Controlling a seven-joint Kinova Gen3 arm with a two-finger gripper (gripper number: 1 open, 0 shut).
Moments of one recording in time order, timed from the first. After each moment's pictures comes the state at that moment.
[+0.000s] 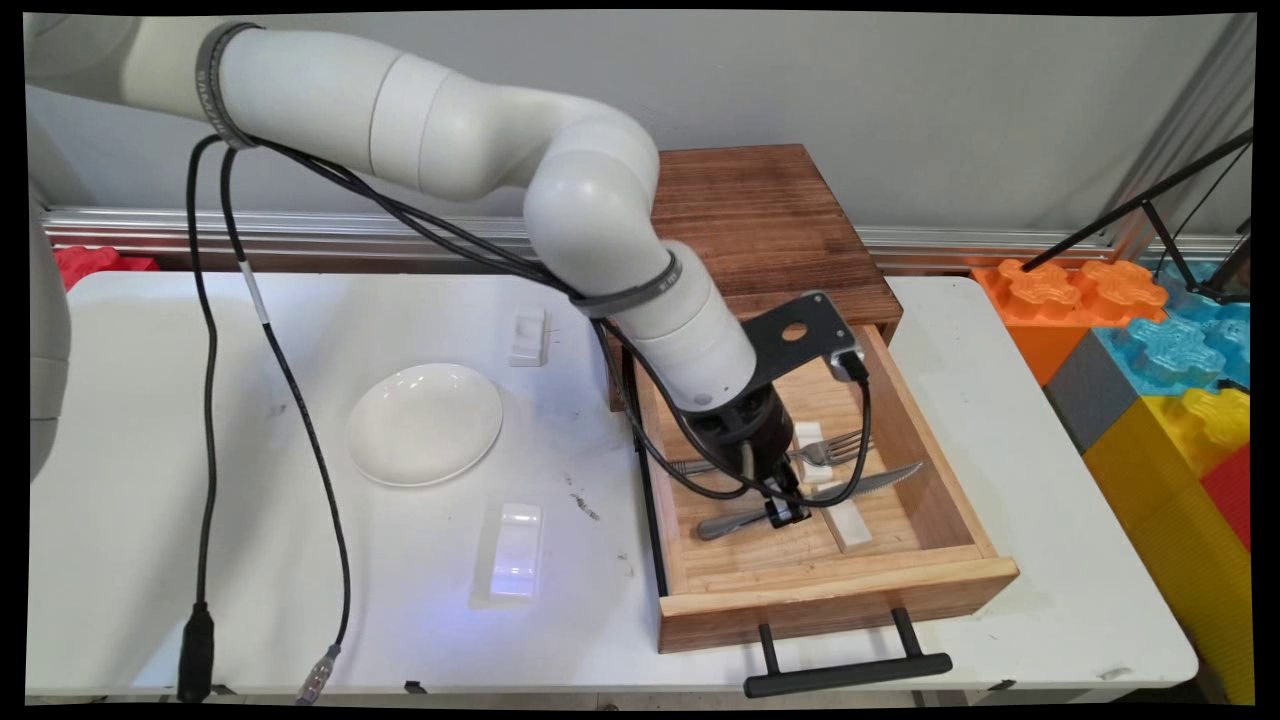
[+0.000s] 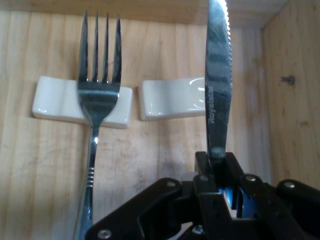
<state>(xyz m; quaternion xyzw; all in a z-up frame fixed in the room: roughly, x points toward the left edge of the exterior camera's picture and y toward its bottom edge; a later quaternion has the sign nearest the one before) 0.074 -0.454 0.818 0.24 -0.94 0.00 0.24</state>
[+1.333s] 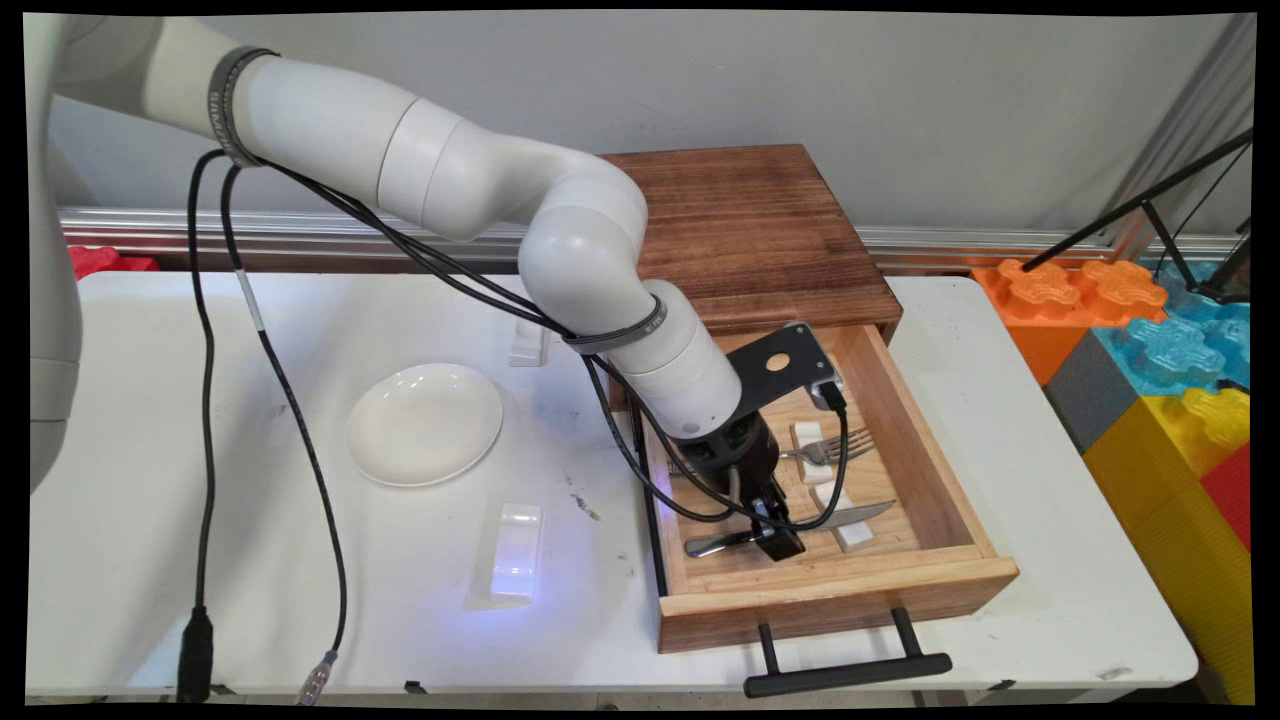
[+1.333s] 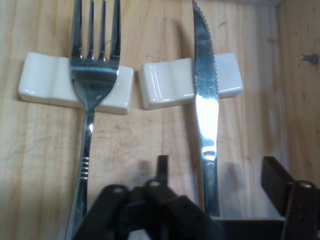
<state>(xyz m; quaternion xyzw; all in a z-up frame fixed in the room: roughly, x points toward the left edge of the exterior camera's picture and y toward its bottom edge) 0.080 -0.452 0.787 0.25 -0.94 0.00 0.25</state>
